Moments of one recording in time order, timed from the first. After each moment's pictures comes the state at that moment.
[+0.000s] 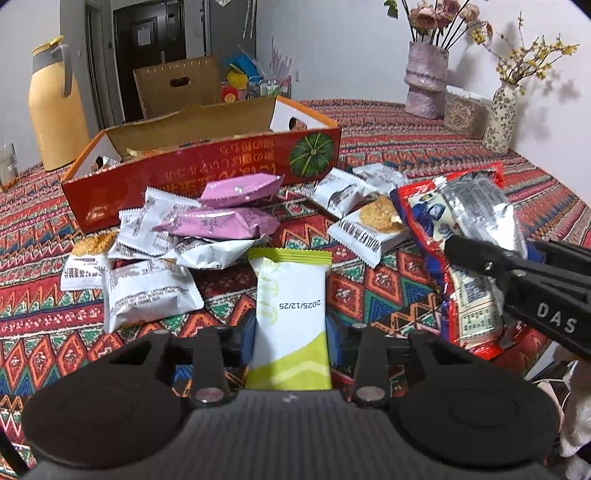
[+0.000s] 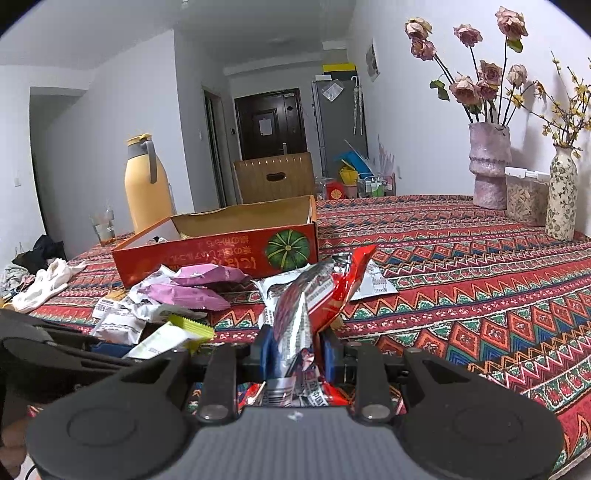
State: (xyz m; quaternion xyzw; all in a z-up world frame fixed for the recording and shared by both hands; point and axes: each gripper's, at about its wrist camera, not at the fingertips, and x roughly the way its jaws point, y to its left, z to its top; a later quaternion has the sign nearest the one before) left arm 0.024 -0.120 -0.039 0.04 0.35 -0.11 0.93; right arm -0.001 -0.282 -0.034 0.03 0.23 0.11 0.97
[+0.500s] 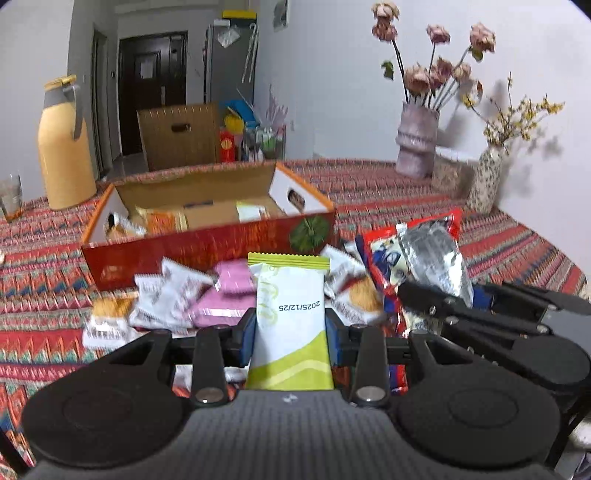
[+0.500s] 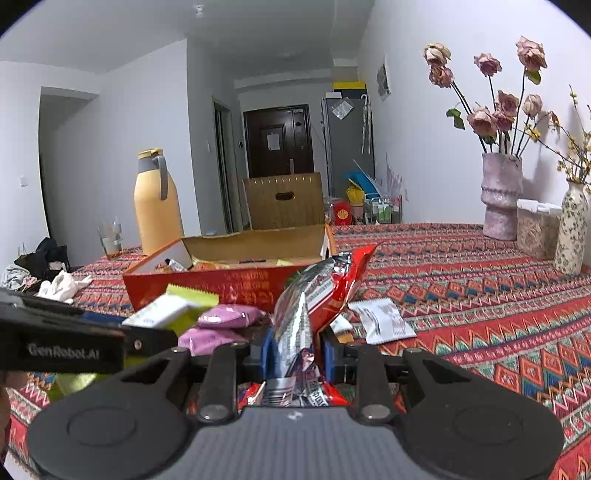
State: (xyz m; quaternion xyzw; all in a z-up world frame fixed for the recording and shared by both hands) left arm 0.020 -0.104 0.017 0.01 0.28 -0.12 0.95; right arm 0.012 -0.256 -0.006 0.02 0.20 0.11 0.97
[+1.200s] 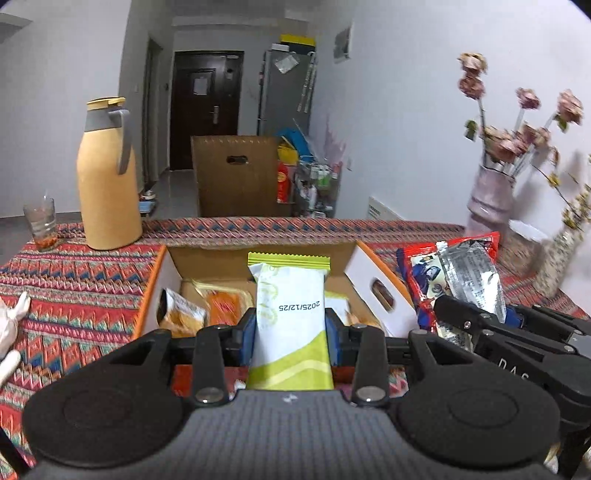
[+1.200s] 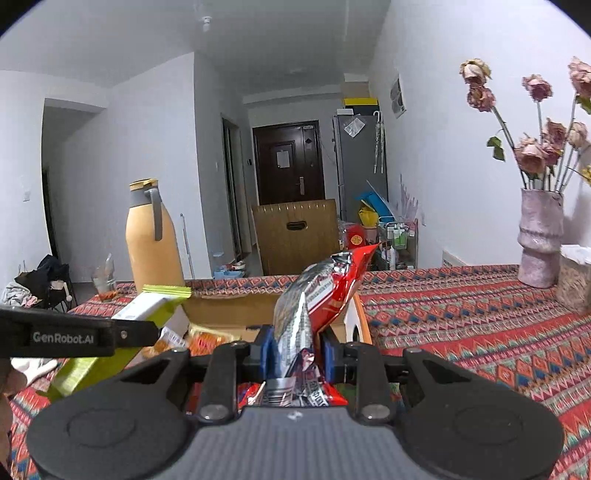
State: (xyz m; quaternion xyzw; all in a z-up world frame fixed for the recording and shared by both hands) left arm 0.139 -0.047 0.064 -0.03 0.25 -0.04 0.97; right arm 0.146 -0.218 0.041 0.02 0.18 0.13 0.98
